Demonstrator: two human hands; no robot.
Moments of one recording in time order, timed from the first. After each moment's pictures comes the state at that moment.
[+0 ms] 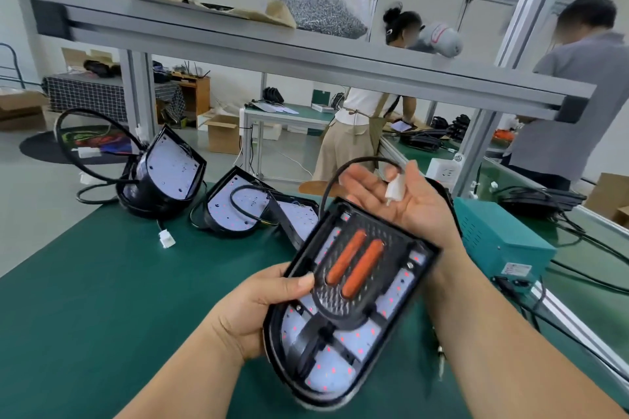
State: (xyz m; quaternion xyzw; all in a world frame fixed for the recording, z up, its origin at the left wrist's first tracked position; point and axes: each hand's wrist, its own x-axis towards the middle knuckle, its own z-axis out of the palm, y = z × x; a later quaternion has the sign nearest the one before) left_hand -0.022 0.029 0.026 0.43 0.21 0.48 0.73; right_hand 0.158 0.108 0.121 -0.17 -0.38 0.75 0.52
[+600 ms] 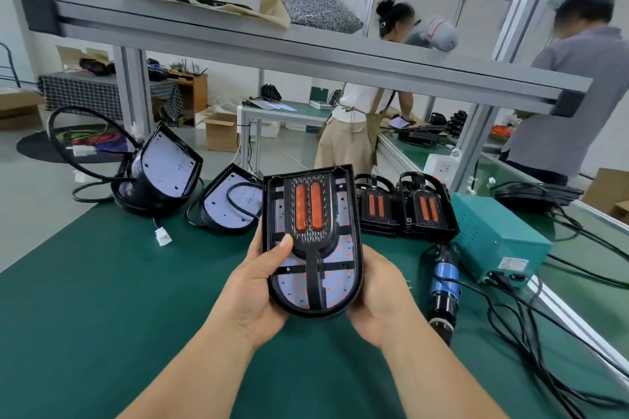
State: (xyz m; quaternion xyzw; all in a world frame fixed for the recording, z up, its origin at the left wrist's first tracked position) left_hand -0.006 0.039 0.026 0.26 0.25 0.67 0.65; right_hand 0.138 0.072 0.041 -0.36 -0.47 0.66 0.47
